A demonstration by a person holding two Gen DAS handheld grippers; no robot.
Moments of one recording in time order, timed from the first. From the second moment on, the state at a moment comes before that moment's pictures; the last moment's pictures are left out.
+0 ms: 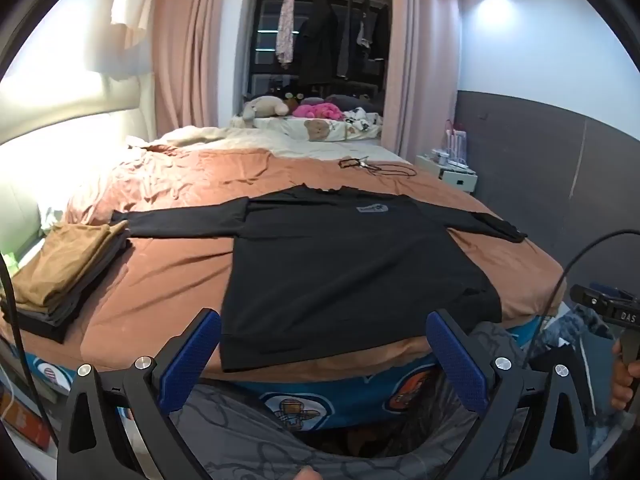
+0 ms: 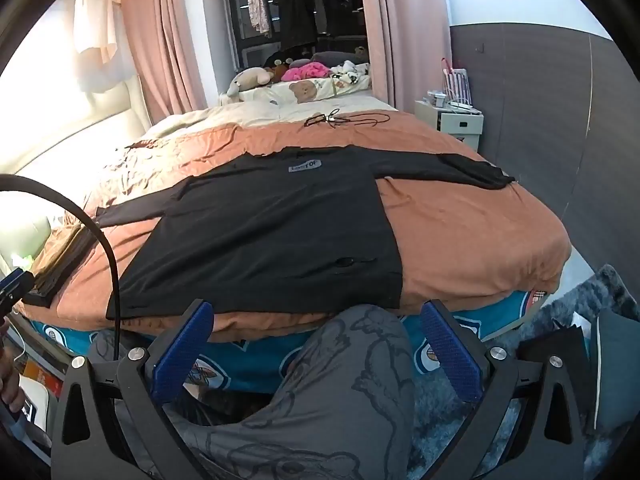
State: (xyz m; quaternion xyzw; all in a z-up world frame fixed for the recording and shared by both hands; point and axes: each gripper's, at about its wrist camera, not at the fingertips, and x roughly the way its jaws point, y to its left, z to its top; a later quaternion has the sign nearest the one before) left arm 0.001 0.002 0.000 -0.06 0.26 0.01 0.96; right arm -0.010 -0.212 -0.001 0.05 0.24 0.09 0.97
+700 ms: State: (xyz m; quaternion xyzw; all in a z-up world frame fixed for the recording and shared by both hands) left arm -0.007 0.003 -0.001 -0.06 0.24 -0.01 0.97; right arm -0.014 -0.205 0.010 0.04 0.23 0.09 0.97
